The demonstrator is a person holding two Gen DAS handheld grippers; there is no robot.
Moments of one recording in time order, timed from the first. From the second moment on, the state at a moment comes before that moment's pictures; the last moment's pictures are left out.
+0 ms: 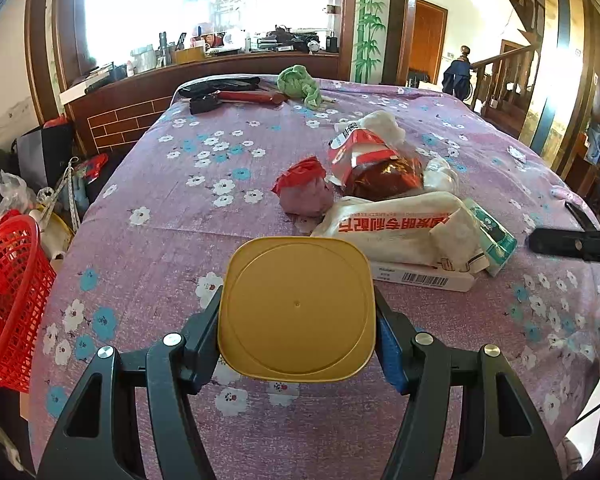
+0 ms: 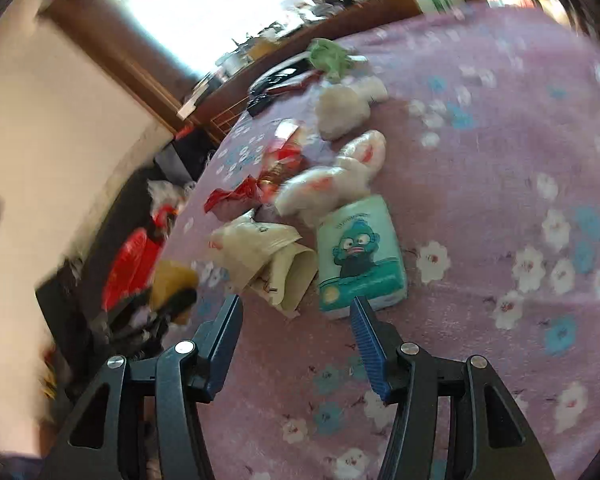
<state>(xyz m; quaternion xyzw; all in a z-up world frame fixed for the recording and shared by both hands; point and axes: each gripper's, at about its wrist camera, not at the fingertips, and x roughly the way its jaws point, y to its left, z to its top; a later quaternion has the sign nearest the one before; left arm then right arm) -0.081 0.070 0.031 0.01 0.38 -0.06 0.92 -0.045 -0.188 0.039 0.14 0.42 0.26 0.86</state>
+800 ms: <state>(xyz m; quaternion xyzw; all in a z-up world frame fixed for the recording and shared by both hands) -0.080 0.075 0.032 0.00 0.38 -0.05 0.93 -0.055 -0.154 0.037 0.00 0.38 0.14 0.91</state>
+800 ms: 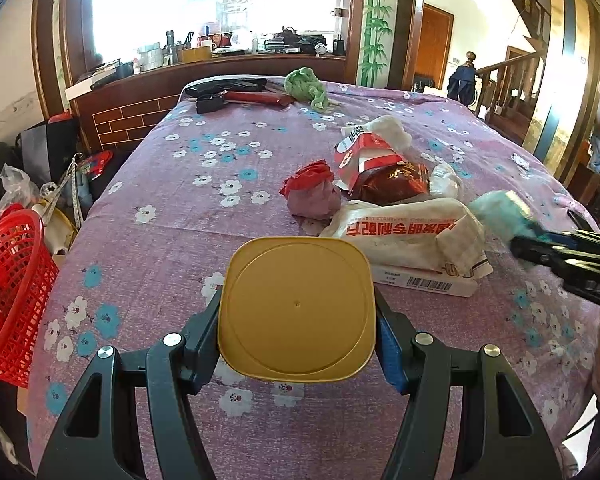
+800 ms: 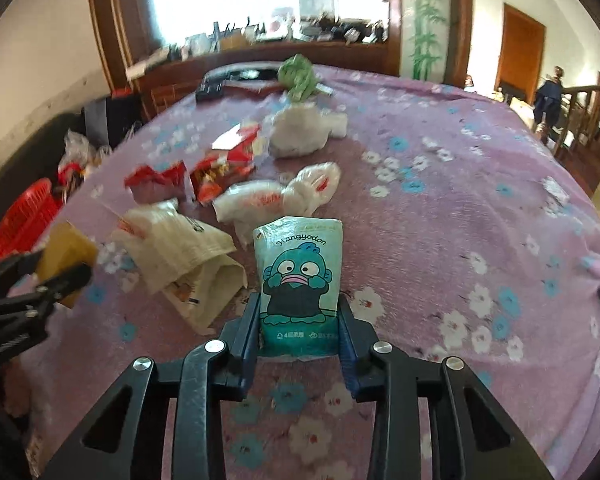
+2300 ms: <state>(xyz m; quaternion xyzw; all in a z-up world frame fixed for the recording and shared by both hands) -0.101 0.084 0.041 0.01 0.34 0.01 0.94 -0.105 -0.113 0.061 0.02 0.35 0.21 0.91</state>
